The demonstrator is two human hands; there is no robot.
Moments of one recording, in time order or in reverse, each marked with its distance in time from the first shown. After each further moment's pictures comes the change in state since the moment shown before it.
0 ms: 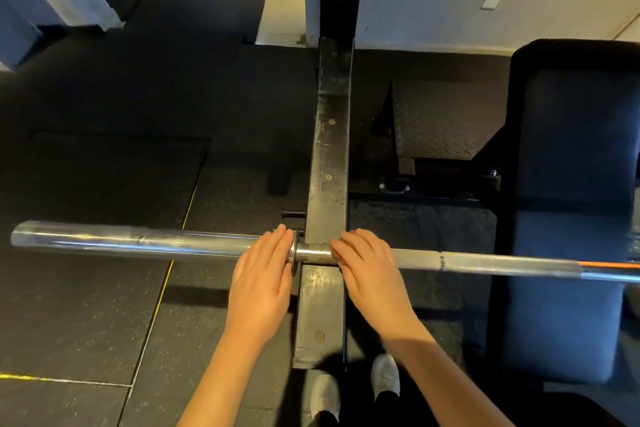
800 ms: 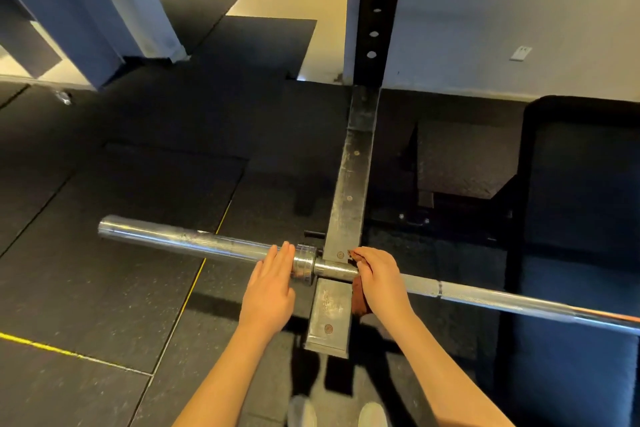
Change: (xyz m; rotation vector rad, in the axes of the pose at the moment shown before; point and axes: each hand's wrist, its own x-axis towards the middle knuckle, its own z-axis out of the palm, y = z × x) left_hand -0.028 0.006 -0.028 0.027 -0.124 -0.178; right_hand 0.010 -0.018 -0.035 0.424 -0.193 0.387
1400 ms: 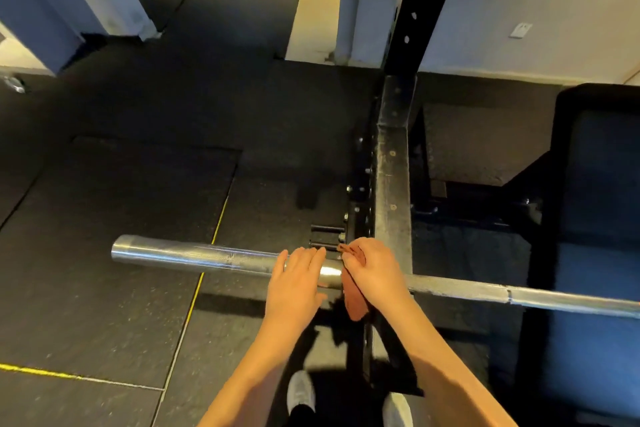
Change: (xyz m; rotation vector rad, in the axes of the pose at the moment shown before) left_hand 0.069 -0.063 -0.028 0.348 -0.113 0.222; right_hand 0.064 -0.073 0.077 -0.103 0.009 -0.028
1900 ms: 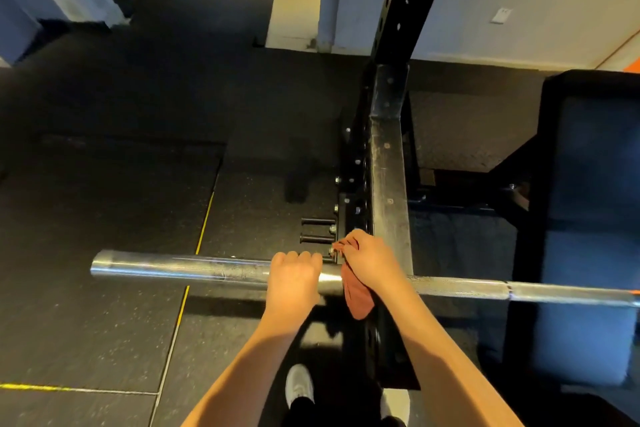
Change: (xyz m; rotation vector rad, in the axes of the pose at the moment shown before) left_hand 0.023 -0.006 -0.004 0.191 -0.080 0.040; right_hand 0.021 -0.012 0.004 -0.004 -0.136 0.221
